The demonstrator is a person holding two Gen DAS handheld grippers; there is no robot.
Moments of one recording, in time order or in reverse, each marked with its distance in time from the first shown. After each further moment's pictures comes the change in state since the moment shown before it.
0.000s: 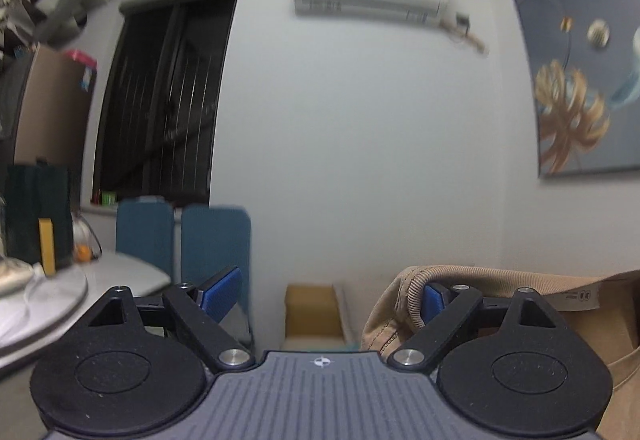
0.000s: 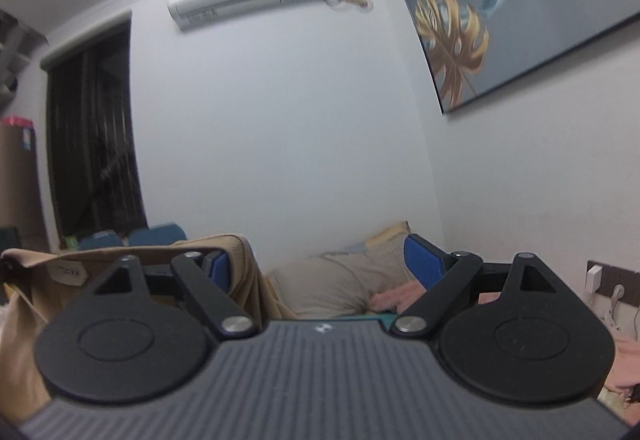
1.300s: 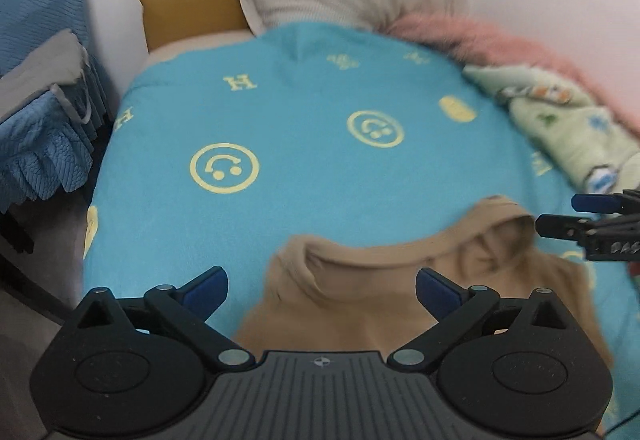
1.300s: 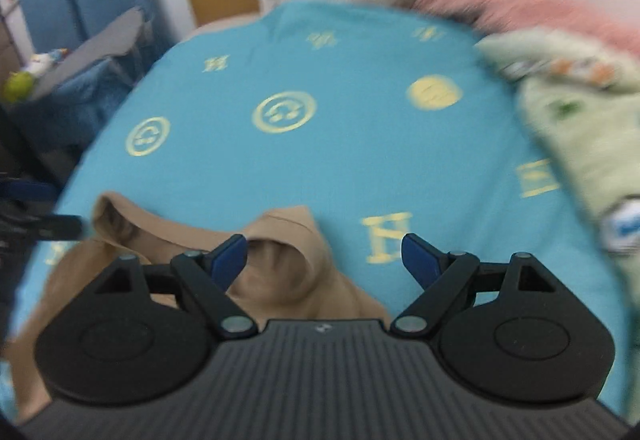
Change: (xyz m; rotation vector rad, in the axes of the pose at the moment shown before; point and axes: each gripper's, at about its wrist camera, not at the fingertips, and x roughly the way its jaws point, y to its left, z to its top) left arm 0.457 -0.010 -0.376 0.106 0.801 -0.333; right arm 0.424 -0.017 -0.346 -0.225 0.807 0.054
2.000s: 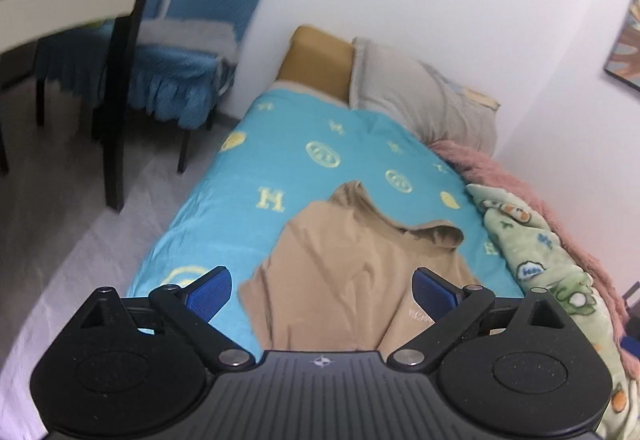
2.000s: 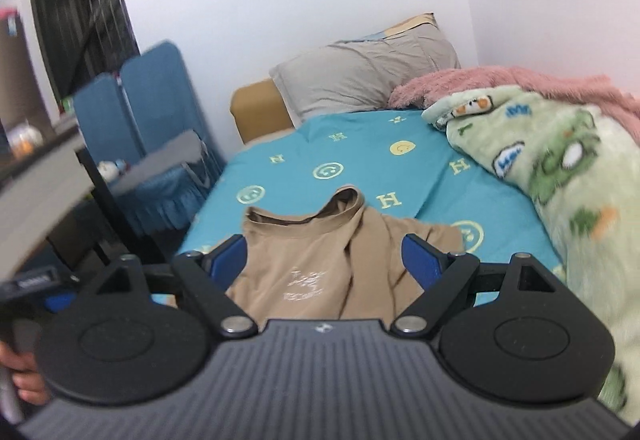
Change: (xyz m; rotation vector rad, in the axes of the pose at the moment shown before) left arm -0.272 0.007 -0.191 -0.476 -0.248 0.012; right arm -0.299 0.000 -0.159 0.270 -0.329 0.138
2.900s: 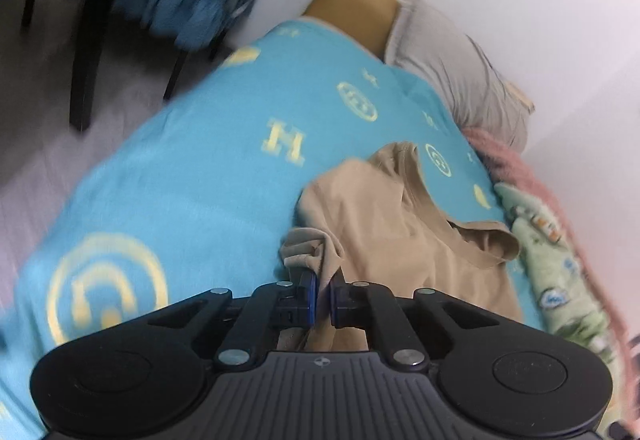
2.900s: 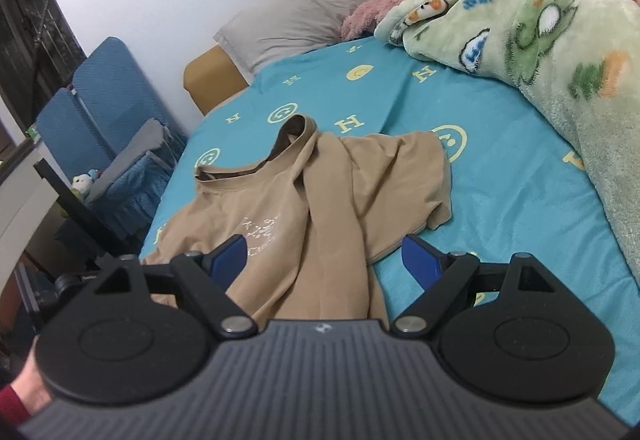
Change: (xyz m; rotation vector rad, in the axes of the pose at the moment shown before) left arm 0.184 0.042 0.006 -0.078 0.072 -0.035; right arm 0.078 -0.056 -0.062 0.191 0.119 -0.066
